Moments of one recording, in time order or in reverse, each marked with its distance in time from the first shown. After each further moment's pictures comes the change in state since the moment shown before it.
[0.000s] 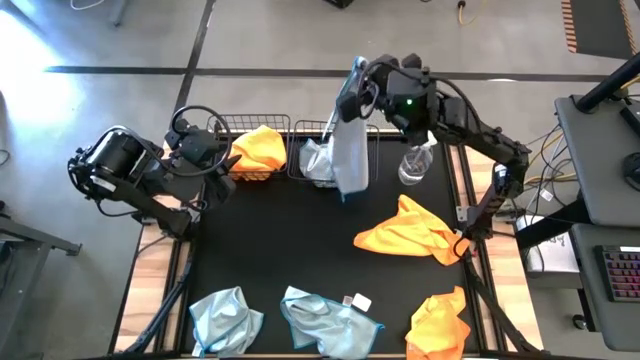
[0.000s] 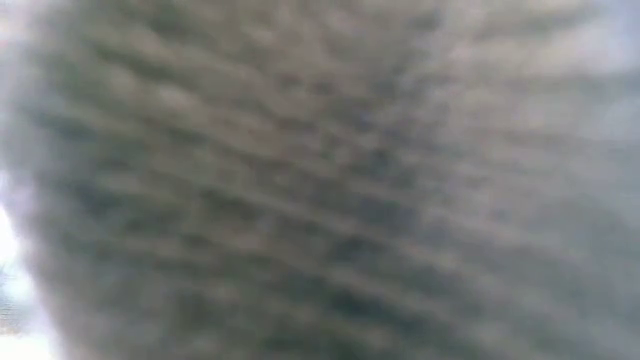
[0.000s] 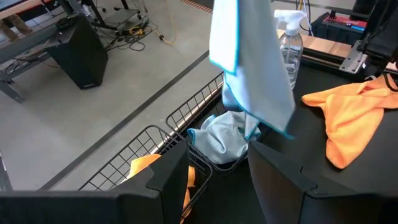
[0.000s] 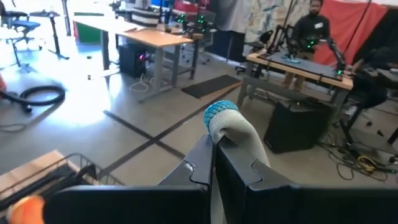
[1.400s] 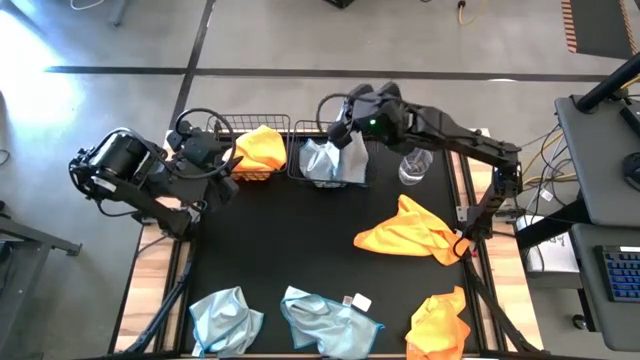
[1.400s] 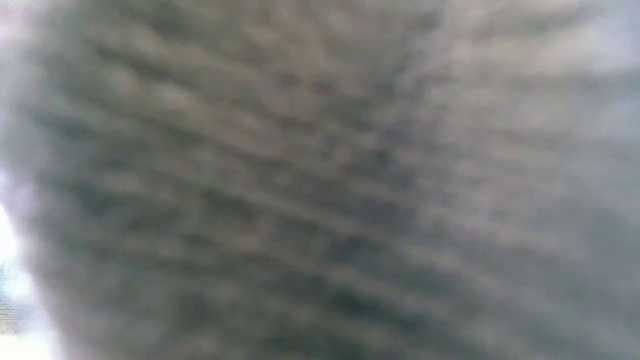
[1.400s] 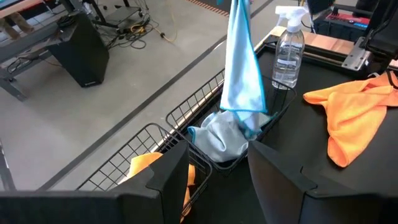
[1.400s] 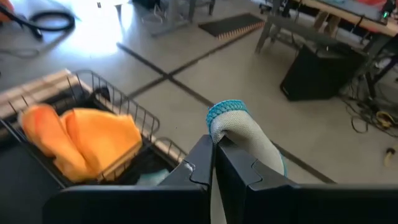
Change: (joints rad) left arm 0.000 0.005 -0.013 0.000 0.000 -0.013; right arm -0.016 0.002 -0.209 -0.185 -0.136 0.222
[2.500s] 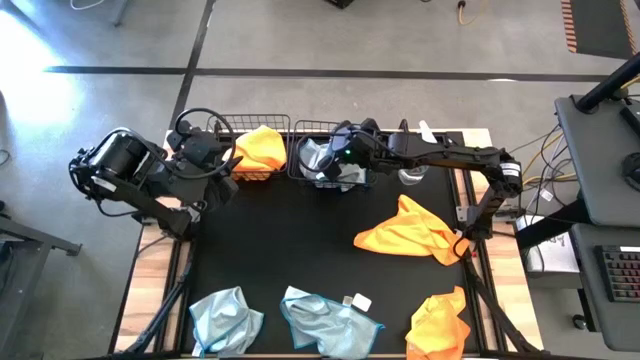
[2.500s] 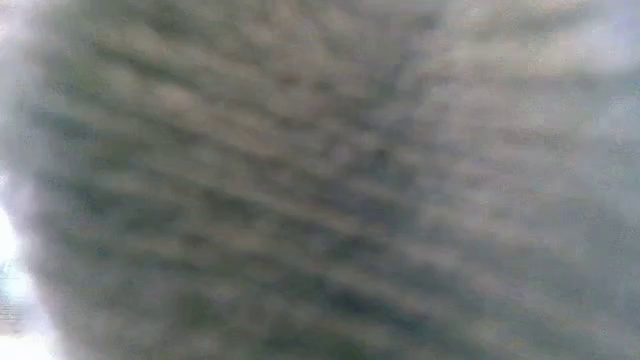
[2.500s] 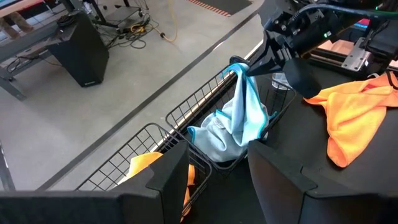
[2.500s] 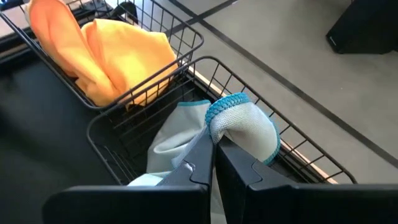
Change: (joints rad) left arm 0.000 0.000 0.000 0.000 0.000 -0.002; right arm 0.004 0.000 -0.374 0.181 -0.183 0.115
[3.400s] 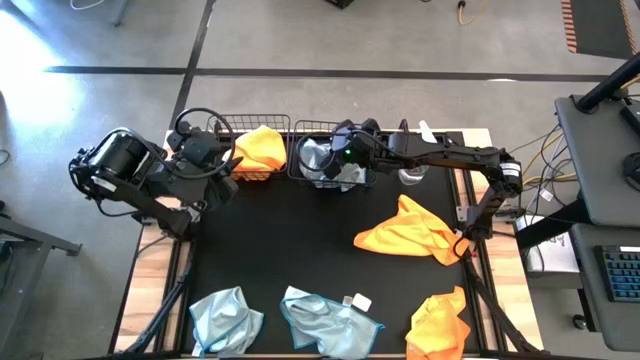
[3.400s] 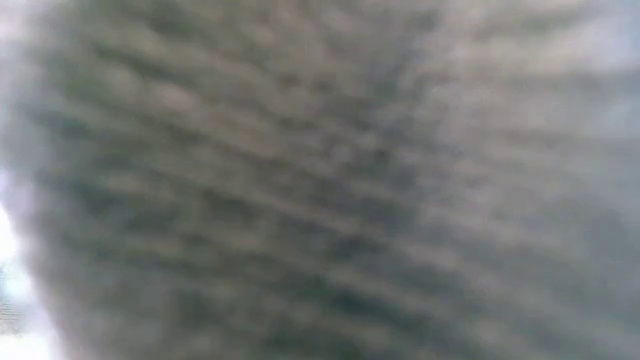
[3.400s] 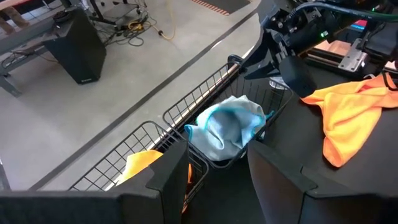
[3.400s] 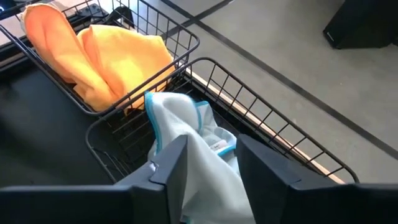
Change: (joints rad) left arm 0.000 -0.001 0.000 0.000 0.012 -0.016; right arm 0.000 0.000 0.000 -0.002 0.011 0.032
